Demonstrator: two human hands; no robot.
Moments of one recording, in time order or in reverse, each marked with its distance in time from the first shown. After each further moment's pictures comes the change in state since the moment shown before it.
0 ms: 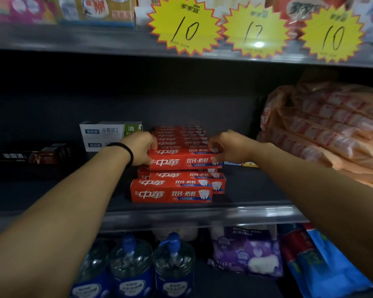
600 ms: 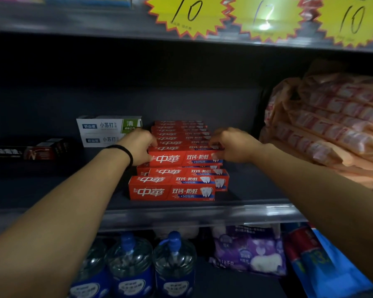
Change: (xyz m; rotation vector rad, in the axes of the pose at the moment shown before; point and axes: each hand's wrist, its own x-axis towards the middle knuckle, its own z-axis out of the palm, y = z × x) left_hand 0.010 -0.008 0.020 0.090 0.073 0.056; right_hand 0.009 0.001 0.017 -0.133 0.046 0.001
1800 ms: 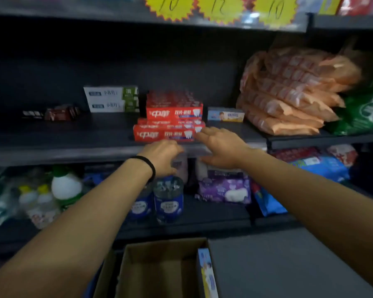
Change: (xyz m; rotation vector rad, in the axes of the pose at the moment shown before) left_hand -0.165 0.109 0.001 0.072 -0.110 0.239; right_hand -0.167 -0.098 -0.010 -0.119 0.095 -0.081
